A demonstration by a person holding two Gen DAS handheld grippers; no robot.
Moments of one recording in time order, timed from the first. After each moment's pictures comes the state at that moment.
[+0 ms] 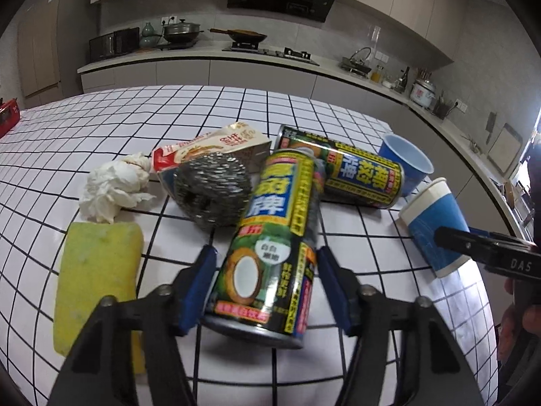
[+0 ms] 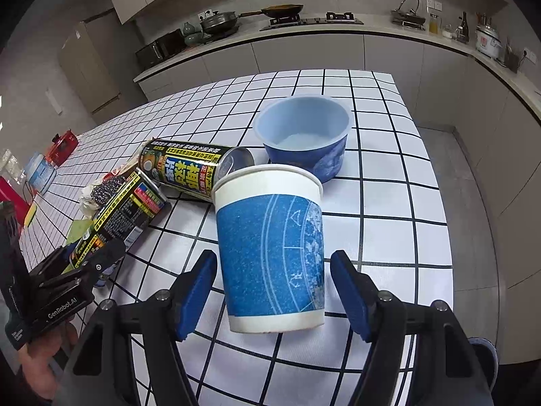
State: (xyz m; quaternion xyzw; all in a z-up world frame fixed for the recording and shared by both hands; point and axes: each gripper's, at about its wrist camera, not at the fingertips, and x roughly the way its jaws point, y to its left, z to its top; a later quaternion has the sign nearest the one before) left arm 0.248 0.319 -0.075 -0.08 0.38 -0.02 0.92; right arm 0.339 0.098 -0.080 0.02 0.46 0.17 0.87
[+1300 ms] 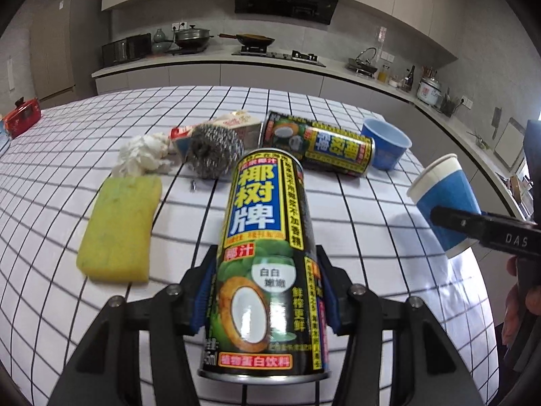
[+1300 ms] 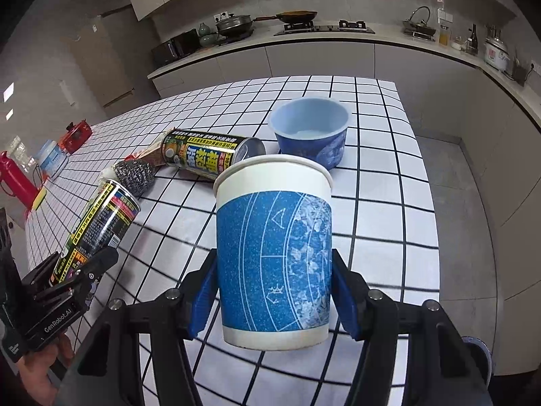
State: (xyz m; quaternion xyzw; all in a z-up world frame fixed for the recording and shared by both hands) left arm 0.197 0.296 -0.069 -0.07 0.39 0.01 0.92; right arm 0.302 0.085 -0.070 0.00 0.45 0.20 0.87
